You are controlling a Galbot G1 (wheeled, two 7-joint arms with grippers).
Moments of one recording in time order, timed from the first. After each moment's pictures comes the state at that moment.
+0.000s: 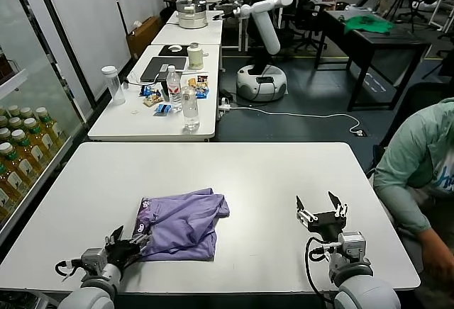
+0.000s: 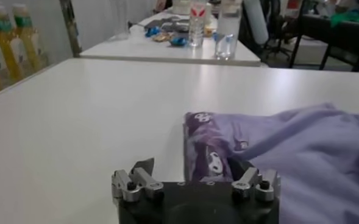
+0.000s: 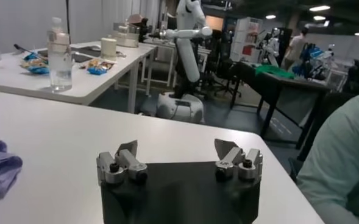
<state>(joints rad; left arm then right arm) 1.47 -1.21 -0.58 -2.02 -0.48 0.52 -0.18 -1.40 1.19 0.44 2.25 0.24 -0.55 0.22</state>
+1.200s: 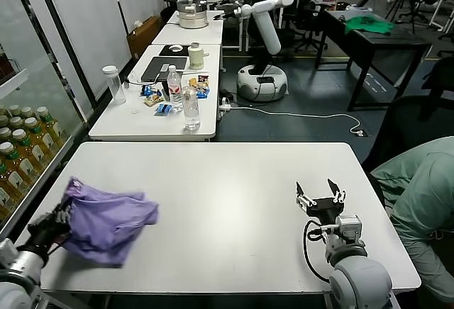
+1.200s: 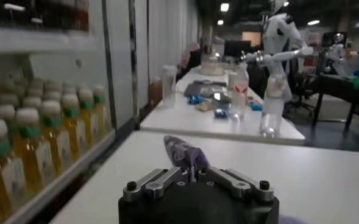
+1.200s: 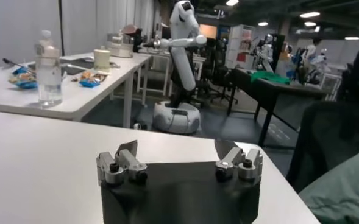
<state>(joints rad) 1.56 -1.07 -0.99 -2.14 -0.67 0.45 -0.04 -1.27 1.25 0.45 2.14 0.22 -0.54 0.19</state>
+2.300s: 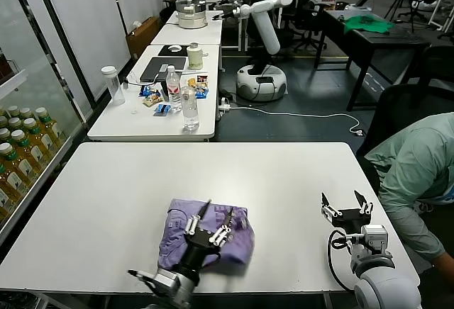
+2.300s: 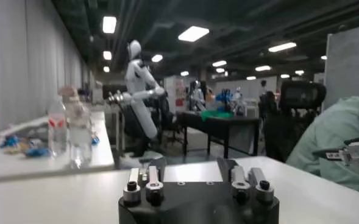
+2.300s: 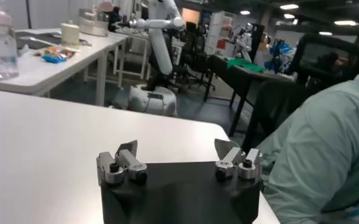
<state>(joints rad) 1.49 -1.40 -0.23 -2.16 -0.03 0.14 0.03 -1.37 1.19 0.57 2.19 0.24 -0.56 0.17</state>
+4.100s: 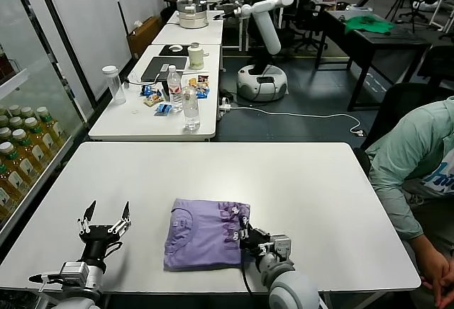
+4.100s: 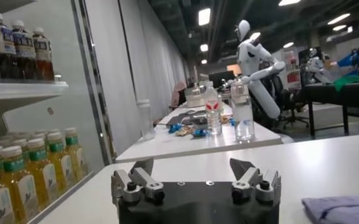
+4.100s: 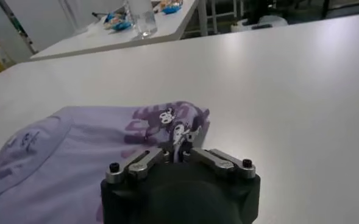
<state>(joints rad) 1.51 -1.31 -0.70 -2.02 -0.15 0.09 -0.05 -1.20 1.29 0.07 1.99 0.55 -0.54 0.34</state>
